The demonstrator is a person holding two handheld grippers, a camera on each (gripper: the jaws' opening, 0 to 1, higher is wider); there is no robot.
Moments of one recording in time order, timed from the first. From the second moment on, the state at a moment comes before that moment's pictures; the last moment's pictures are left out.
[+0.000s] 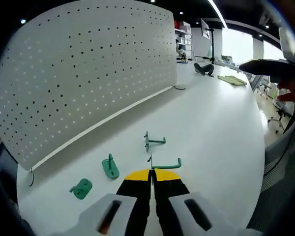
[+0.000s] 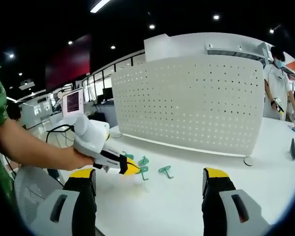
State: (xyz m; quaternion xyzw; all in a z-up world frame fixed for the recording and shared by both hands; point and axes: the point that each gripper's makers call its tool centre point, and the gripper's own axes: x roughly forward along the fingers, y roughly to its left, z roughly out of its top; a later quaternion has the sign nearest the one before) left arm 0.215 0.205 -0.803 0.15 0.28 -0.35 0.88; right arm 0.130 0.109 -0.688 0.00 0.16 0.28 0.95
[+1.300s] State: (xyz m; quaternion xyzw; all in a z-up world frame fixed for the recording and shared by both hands) left arm 0.189 0.182 -0.690 -0.04 0.16 -0.39 0.91; right arm 0.138 0.116 -0.656 0.02 0.13 0.28 0.95
